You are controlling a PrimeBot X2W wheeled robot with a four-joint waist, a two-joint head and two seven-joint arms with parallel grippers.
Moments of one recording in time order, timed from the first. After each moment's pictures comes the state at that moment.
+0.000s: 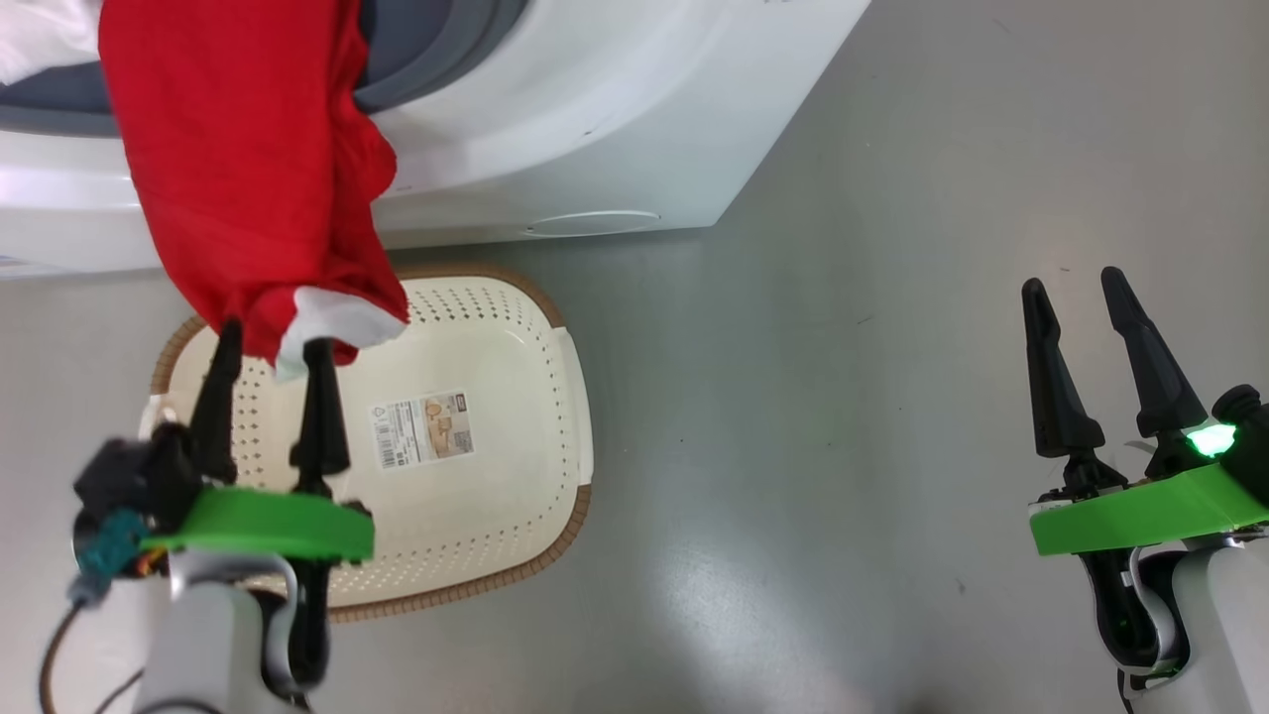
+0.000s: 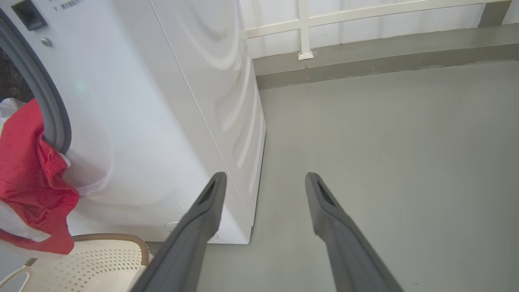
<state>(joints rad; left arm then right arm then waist) -0.43 0.03 0.06 0.39 -0.28 -0.07 -0.26 -0.23 -0.15 -0.01 0.12 0.44 0.12 -0.26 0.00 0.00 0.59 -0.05</state>
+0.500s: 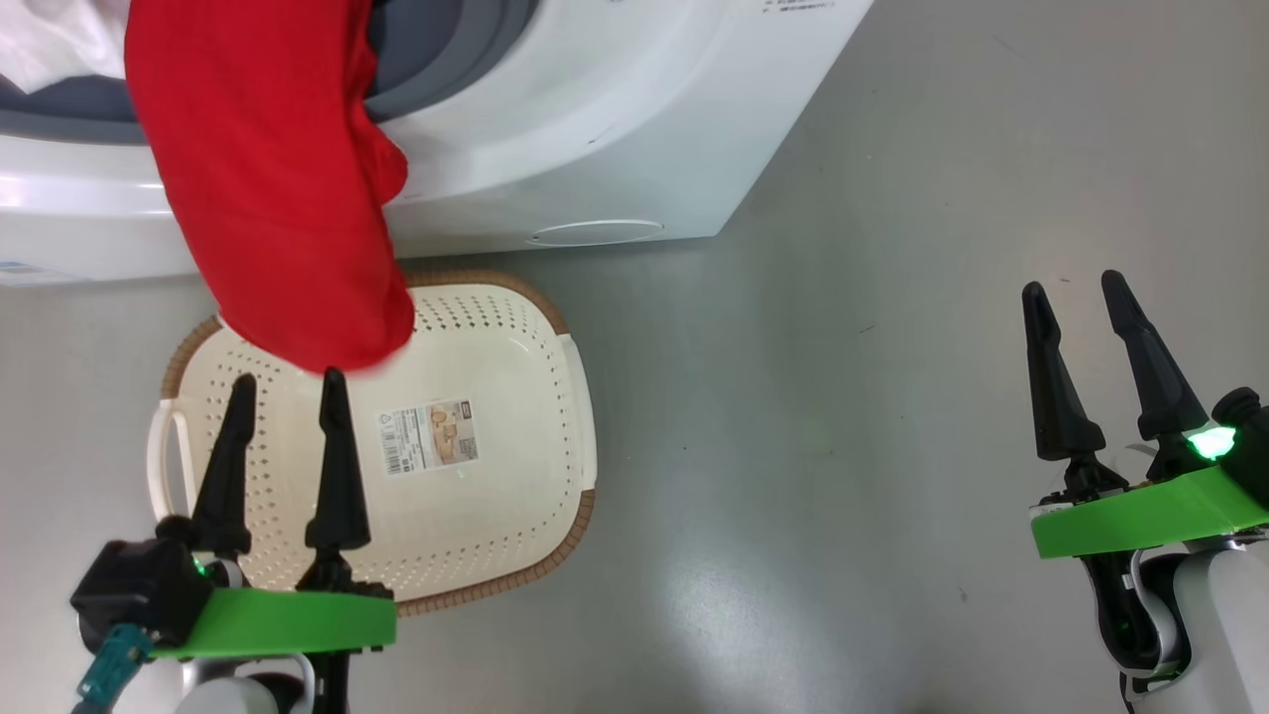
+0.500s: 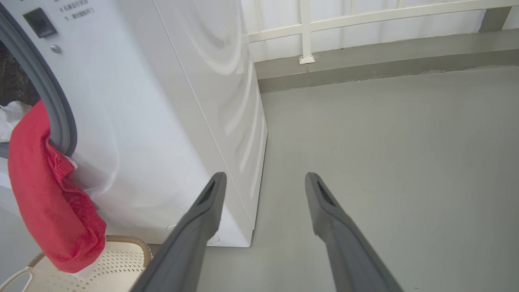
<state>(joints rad) -0.21 0.03 0.00 0.09 -0.31 -0.01 -0.26 -0.22 -0.15 0.00 0.12 0.44 0.12 -0.26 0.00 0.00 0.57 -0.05</state>
